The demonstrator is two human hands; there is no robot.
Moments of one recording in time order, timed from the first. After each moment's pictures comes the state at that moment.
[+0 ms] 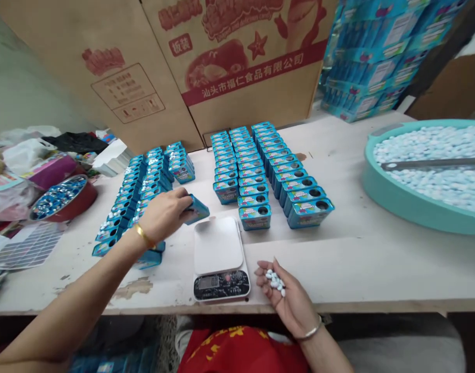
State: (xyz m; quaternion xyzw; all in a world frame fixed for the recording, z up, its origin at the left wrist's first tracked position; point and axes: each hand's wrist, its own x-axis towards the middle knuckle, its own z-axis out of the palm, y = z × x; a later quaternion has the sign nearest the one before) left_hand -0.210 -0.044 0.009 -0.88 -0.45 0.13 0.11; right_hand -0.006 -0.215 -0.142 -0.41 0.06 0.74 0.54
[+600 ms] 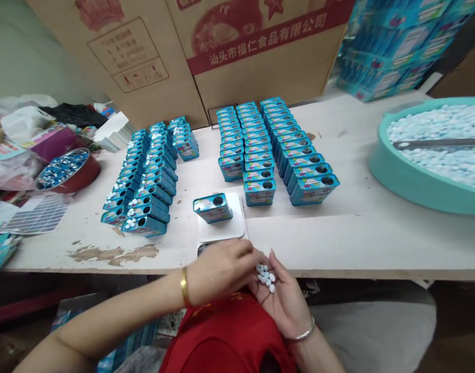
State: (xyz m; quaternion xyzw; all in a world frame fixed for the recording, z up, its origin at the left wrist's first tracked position) left_hand -0.160 -0.186 -0.045 -0.97 -0.23 0.03 -0.10; right_hand -0.028 -0.257 -0.113 -0.31 0.17 0.77 0.52
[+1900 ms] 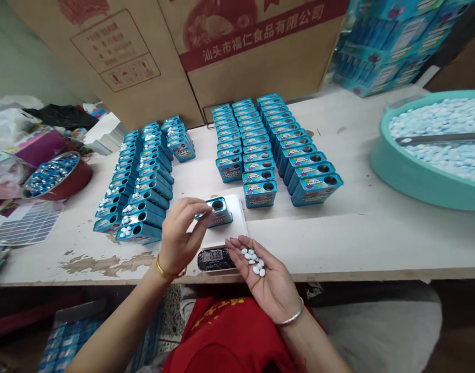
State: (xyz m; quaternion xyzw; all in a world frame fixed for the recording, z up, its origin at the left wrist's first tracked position) left_hand -0.196 -0.138 -0.041 -0.86 -0.38 -0.34 -0.09; right_hand -0.046 -0.222 -0.097 -0.31 0.13 0.77 0.55
